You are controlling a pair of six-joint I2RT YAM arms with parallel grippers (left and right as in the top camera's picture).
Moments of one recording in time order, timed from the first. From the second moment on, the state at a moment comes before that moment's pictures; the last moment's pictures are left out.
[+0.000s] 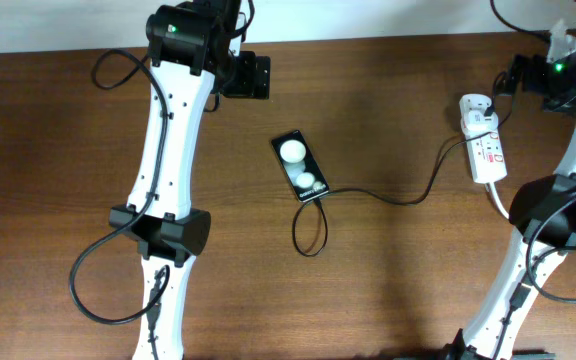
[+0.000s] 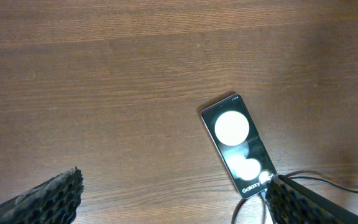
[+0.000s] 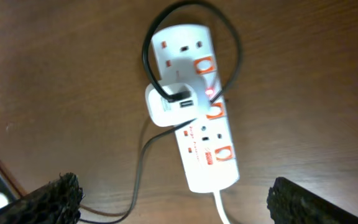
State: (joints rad) left arm -0.31 2.43 2.96 -1.69 -0.01 -0.20; right arm -0.42 2.46 2.76 -1.64 -0.23 -0.10
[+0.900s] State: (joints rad) left arm -0.31 2.43 2.96 -1.69 -0.02 -0.20; right arm -0.42 2.31 2.91 -1.69 -0.10 0.05
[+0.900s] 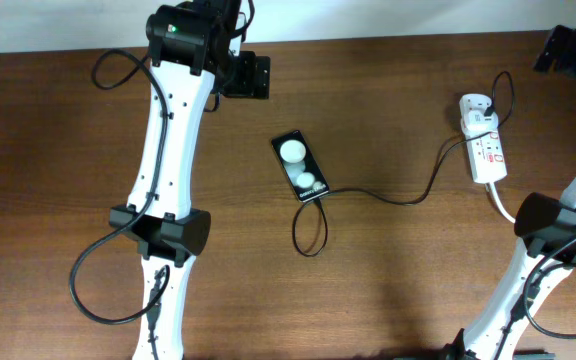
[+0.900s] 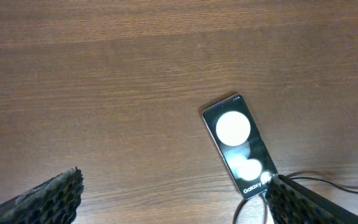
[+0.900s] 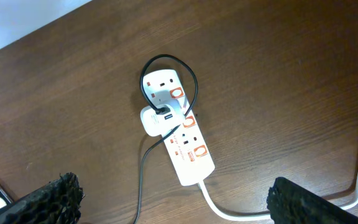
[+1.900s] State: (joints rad) left arm -0.18 1.12 0.93 -0.31 -0.09 -0.20; right arm -0.42 2.31 2.91 -1.69 -0.10 0.06
